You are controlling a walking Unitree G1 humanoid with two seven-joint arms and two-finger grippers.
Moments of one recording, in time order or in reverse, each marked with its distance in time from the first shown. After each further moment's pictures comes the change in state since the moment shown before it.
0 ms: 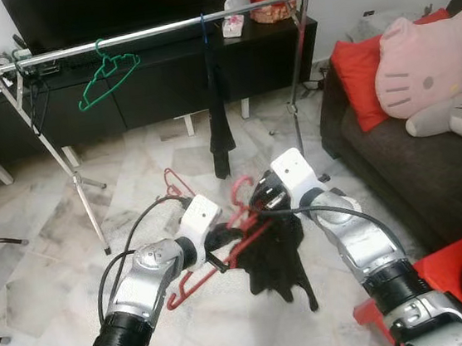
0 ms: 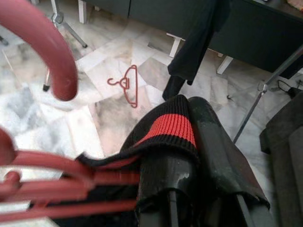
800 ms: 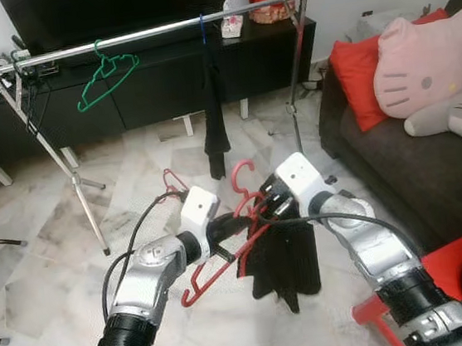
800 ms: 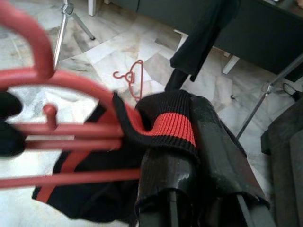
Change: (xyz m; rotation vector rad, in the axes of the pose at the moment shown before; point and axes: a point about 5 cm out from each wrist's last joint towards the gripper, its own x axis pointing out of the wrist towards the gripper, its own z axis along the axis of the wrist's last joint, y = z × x) left arm 0.000 0.003 0.011 -0.109 -0.110 0.069; right arm -0.018 0.000 -0.004 -0.036 0.012 0.049
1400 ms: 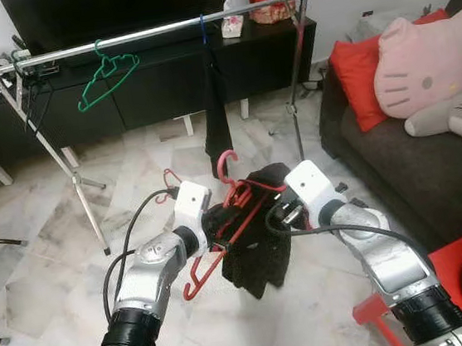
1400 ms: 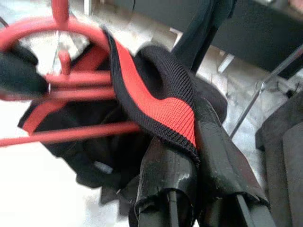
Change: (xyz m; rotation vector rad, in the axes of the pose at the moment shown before) left arm 0.003 0.007 0.002 -0.034 -0.042 0.077; right arm -0.014 -0.001 -0.002 -0.009 -0.018 -0.022
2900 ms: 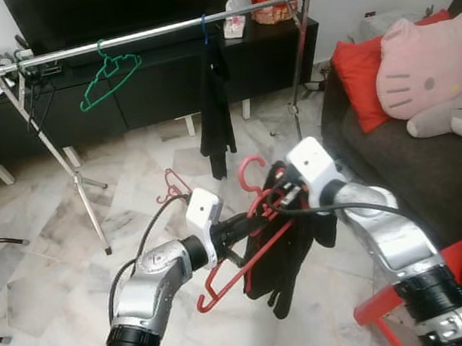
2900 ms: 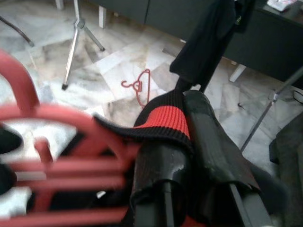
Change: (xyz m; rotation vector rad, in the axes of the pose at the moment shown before) left arm -0.008 -0.024 -0.002 -0.084 -0.057 -0.210; right arm -0.003 -0.026 0.014 0.025 -0.047 0.099
